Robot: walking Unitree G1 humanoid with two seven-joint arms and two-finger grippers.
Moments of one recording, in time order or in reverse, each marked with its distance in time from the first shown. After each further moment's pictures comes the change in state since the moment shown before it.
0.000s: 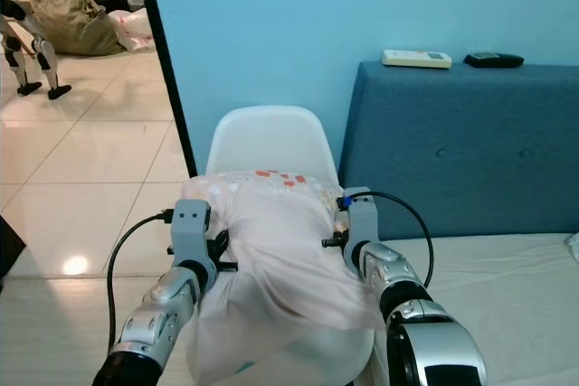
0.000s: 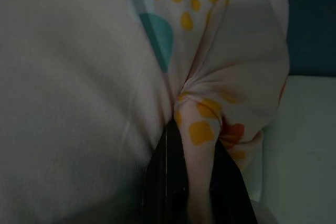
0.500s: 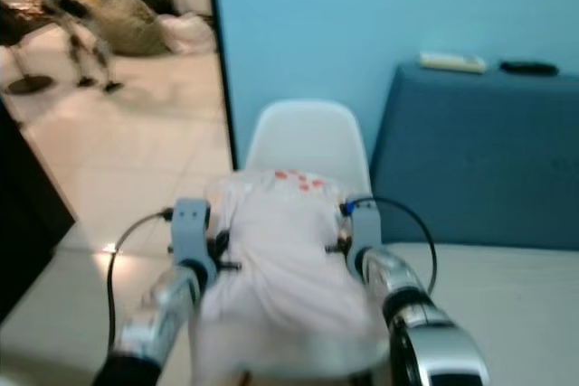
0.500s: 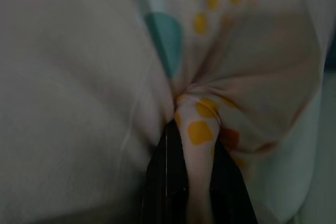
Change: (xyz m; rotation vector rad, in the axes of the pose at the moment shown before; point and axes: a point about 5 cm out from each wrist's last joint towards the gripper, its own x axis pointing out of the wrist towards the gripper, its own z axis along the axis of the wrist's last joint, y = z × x) left arm -0.004 0.007 -0.007 -0.011 0.015 0.024; right arm 0.002 0.007 -0.008 0.004 0.024 0.013
